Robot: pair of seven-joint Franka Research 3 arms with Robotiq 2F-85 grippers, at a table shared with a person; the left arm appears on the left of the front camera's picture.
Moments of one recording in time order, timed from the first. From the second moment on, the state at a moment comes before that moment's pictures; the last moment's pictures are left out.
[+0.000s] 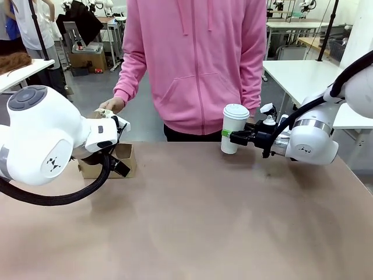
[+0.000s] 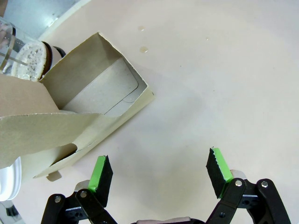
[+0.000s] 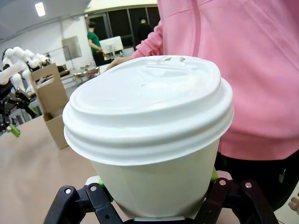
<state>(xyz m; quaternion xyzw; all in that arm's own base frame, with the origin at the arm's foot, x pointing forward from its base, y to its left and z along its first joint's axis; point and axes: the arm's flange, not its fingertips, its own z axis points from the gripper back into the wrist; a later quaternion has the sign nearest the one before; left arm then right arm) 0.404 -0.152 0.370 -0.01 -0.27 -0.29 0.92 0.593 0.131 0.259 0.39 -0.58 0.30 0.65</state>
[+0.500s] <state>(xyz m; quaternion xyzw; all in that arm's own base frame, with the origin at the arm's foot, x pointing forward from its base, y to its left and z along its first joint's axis) 0.404 -0.152 0.370 -0.01 -0.27 -0.29 0.92 0.593 0.131 0.259 0.39 -0.58 0.30 0.65</state>
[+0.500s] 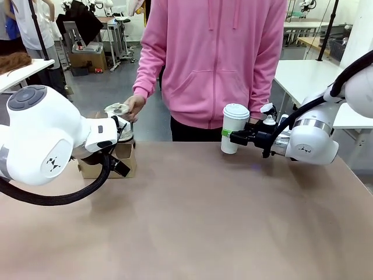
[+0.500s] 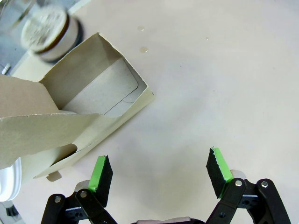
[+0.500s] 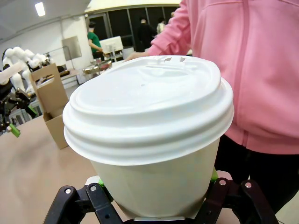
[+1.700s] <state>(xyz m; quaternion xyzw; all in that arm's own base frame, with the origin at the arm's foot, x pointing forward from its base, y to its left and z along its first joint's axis) 0.404 -0.152 0.370 -0.01 -0.27 -0.29 0.92 0.593 0.131 0.259 0.39 -0.58 0.30 0.65</state>
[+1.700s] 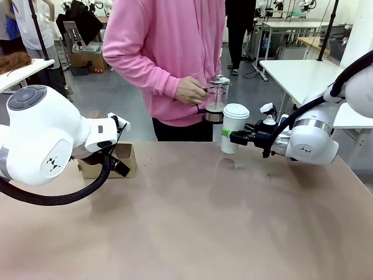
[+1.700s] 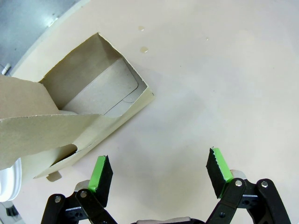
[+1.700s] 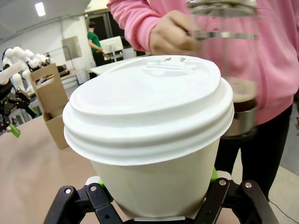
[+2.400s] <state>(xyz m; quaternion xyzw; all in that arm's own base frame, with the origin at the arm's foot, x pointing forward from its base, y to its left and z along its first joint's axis) 0.404 -0.153 0.370 -0.01 -0.27 -0.29 0.92 0.547 0.148 0.402 0.35 -0.61 0.33 0.63</state>
